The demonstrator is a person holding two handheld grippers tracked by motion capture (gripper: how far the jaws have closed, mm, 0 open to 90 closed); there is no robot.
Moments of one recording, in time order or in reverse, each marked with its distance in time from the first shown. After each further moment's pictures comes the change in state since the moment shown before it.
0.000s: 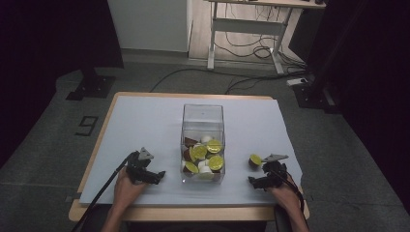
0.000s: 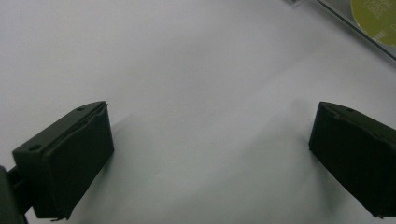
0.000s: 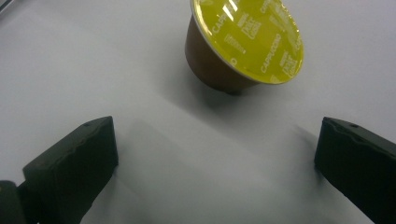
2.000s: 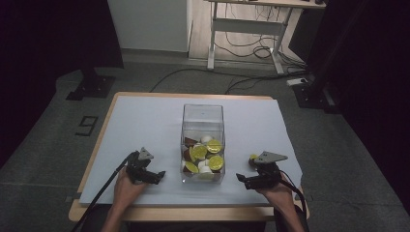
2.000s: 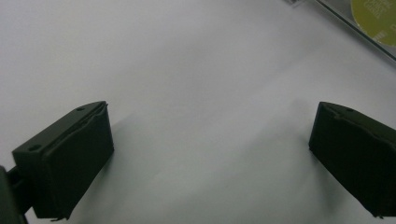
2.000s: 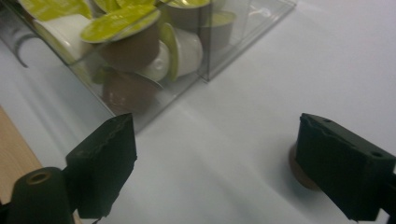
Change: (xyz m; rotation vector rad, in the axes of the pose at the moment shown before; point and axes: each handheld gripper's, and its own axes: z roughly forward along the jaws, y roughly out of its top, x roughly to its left) left arm 0.000 0.000 0.000 0.001 0.000 0.000; right arm 0.051 0.033 -0.049 -0.229 0.158 -0.133
